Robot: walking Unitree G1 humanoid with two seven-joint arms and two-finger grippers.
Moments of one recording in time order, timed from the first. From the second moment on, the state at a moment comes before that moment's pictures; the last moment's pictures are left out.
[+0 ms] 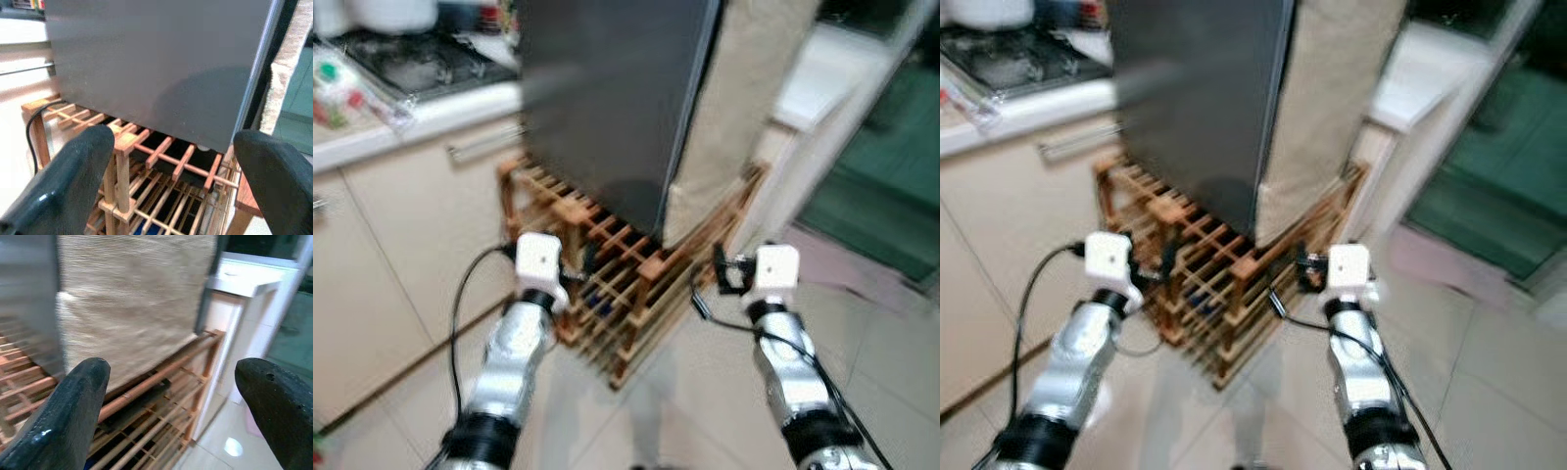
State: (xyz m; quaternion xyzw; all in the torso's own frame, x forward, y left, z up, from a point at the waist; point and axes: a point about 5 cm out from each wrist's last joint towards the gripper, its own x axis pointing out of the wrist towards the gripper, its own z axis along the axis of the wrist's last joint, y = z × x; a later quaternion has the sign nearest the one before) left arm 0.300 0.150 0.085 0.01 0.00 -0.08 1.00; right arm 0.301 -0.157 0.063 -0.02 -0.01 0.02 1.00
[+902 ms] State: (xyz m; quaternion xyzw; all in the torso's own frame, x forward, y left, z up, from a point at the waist) left arm 0.307 0.142 0.096 0.03 -0.02 -0.10 0.99; right arm 0.302 -0.156 0.065 -0.04 -0.02 0.03 1.00
